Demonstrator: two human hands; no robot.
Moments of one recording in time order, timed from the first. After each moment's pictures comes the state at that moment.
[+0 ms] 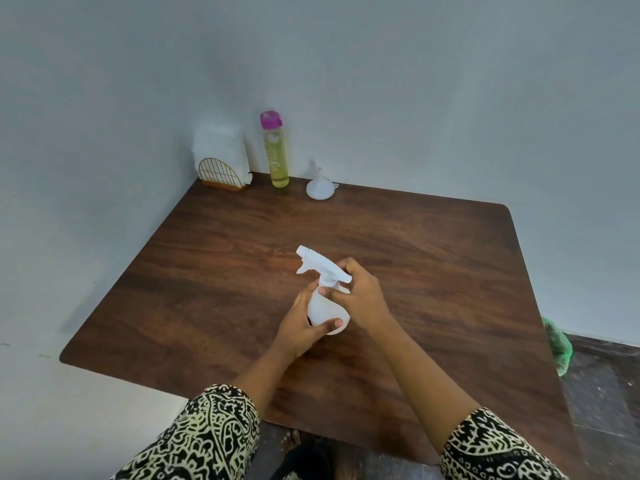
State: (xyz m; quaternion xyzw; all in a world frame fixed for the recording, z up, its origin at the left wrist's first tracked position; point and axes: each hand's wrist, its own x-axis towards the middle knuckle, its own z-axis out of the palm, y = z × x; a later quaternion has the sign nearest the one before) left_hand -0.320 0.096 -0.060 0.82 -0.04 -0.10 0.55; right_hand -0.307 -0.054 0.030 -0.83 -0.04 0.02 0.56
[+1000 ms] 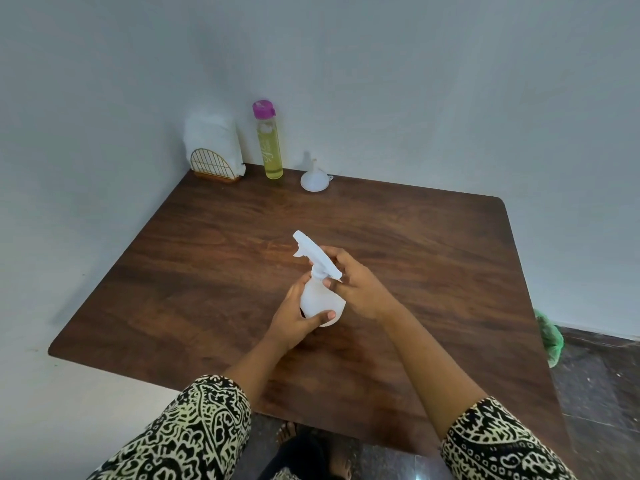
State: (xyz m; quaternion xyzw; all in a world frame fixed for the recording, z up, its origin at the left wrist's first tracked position) left_hand -0.318 0.096 -0.065 0.82 -0.03 -0.10 0.56; right_hand -0.305 -0.074 0.043 -0.80 -0.16 0.14 0.56
